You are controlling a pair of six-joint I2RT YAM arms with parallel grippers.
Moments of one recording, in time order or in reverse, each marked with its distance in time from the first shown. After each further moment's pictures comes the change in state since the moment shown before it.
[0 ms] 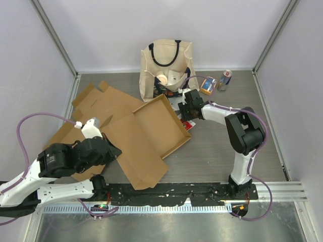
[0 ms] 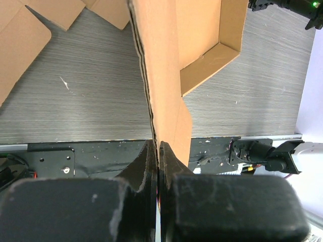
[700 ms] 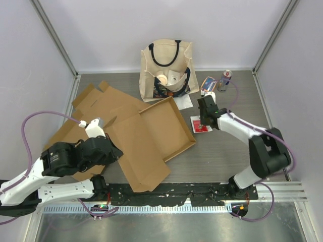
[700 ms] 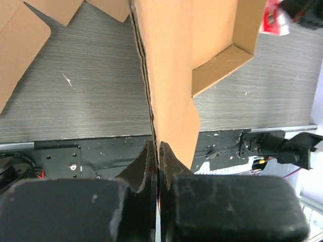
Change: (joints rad) left arm 0.000 0.011 0.000 0.000 0.025 0.034; right arm -0.028 -0.289 -0.225 -0.120 0.355 0.210
